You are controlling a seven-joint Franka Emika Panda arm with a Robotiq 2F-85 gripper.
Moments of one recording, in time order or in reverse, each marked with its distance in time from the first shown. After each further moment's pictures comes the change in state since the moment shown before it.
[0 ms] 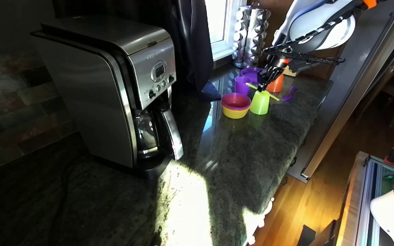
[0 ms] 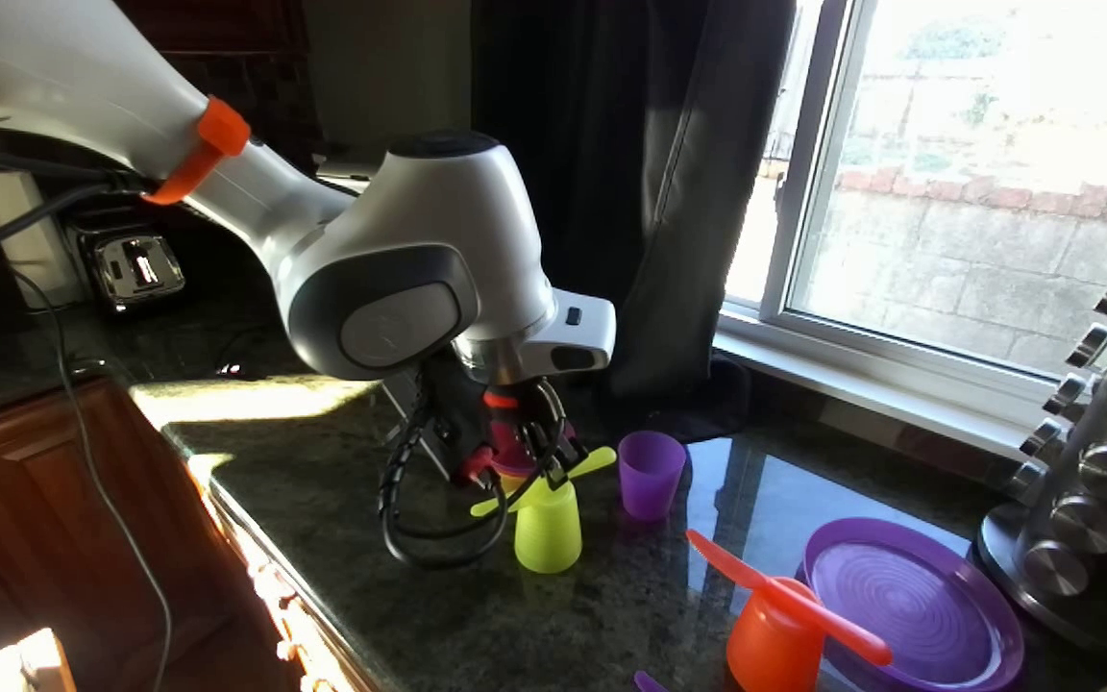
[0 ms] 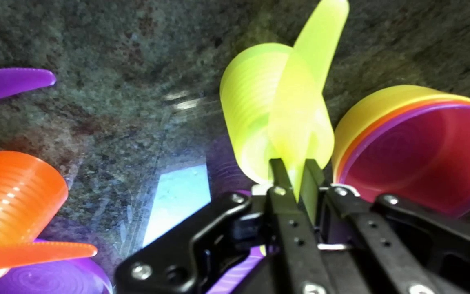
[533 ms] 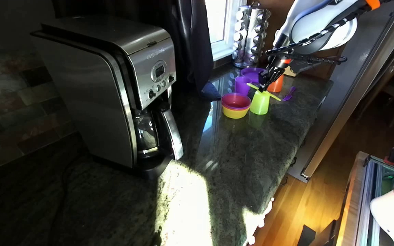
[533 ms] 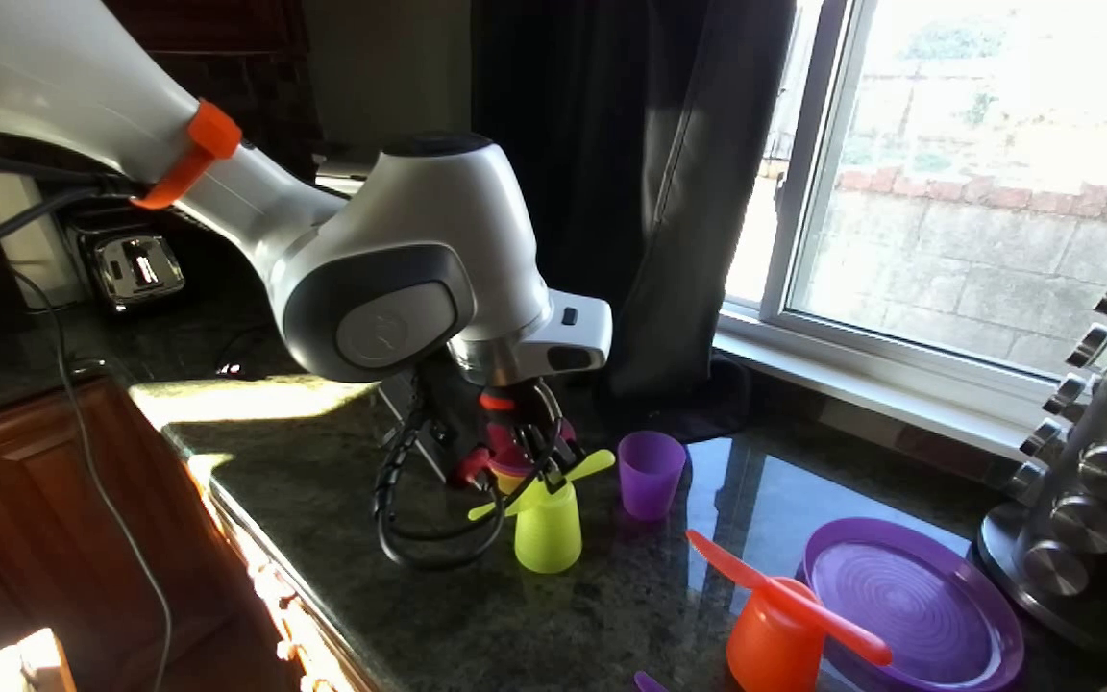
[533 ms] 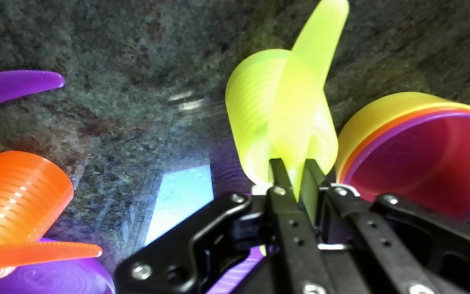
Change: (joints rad) arm -0.006 -0.010 0.003 -0.012 -0.035 0.000 0.016
